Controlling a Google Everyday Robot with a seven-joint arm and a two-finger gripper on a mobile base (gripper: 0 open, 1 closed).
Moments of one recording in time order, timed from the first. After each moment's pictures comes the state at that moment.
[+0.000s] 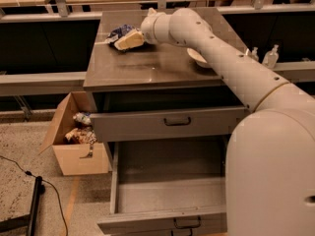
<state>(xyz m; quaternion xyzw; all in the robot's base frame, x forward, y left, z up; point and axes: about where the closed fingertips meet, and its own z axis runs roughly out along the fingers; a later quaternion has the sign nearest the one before) 0.866 0.069 0.921 -0.41 0.67 0.13 0.60</state>
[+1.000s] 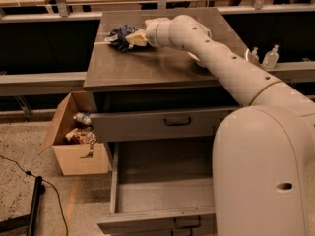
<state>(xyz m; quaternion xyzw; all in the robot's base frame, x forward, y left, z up) 0.897 0.051 0.893 -0.37 0.70 0.12 0.60</state>
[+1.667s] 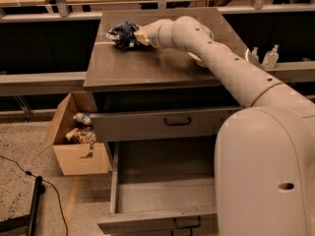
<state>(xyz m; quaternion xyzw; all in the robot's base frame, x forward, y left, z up) 0.898 0.042 0.887 -0.37 0.71 0.12 0.59</state>
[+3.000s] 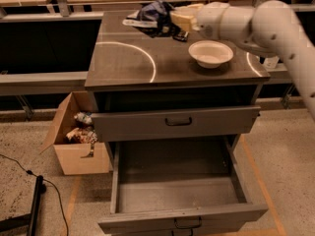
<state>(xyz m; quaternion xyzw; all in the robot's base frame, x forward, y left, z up) 0.759 -0.067 1.000 -0.39 0.61 0.22 0.65</state>
